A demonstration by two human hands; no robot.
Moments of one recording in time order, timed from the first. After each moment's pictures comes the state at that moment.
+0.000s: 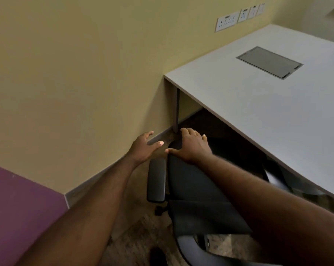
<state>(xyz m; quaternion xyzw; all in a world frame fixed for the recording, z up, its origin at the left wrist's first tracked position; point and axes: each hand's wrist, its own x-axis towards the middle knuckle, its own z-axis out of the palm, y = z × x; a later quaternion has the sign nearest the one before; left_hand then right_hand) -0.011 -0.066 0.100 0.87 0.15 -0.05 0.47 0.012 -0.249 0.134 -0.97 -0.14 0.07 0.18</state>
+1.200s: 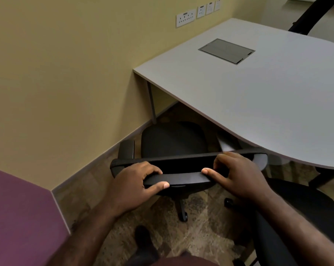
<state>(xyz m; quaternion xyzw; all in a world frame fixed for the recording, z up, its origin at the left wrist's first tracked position) -0.248 -0.248 0.174 0.95 -0.13 -0.02 0.27 -0.206 -0.545 0.171 -0.96 -0.21 -0.04 0.19</state>
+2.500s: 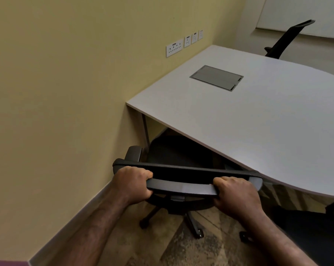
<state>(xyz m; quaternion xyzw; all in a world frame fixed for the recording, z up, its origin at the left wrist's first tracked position) 0.011 -0.104 0.156 0.97 -0.23 0.03 0.04 -0.049 -0.401 0.153 -0.99 -0.11 -0.06 -0.03</state>
